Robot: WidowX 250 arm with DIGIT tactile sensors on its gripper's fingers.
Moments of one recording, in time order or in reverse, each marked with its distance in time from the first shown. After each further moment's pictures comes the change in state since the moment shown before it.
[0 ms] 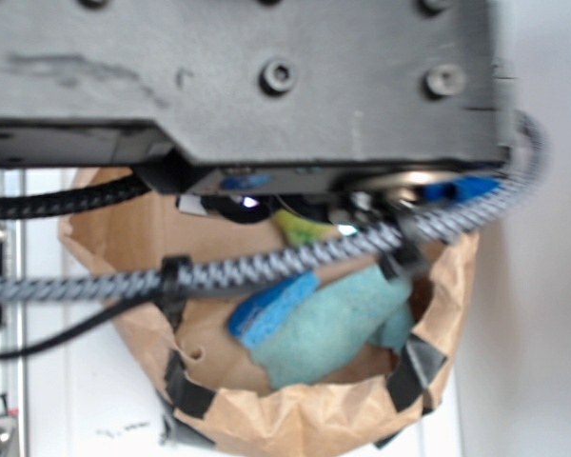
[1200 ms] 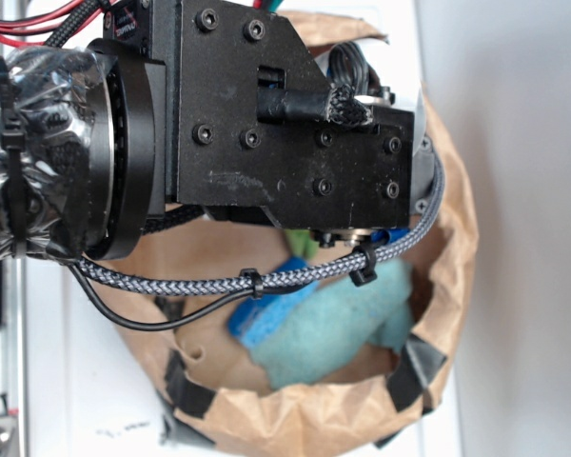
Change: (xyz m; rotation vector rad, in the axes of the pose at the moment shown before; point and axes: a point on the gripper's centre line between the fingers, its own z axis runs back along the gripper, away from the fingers) arm -0.002 0.006 -0.069 0.045 -0.120 0.171
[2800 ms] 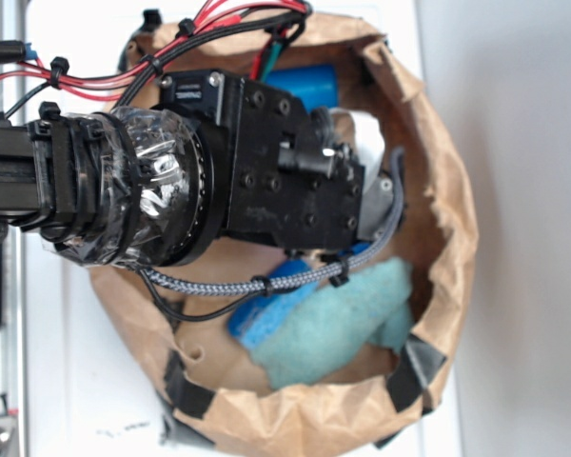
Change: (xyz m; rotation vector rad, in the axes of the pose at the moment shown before) arm -0.006 -0.002 -0.070 -0.076 -0.039 -0.103
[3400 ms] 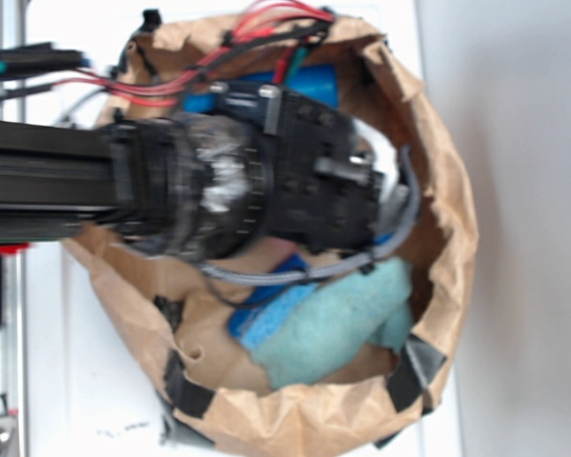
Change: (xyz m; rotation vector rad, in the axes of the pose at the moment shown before) arm 0.014 -0.009 -0.019 0.026 -0.015 0.056
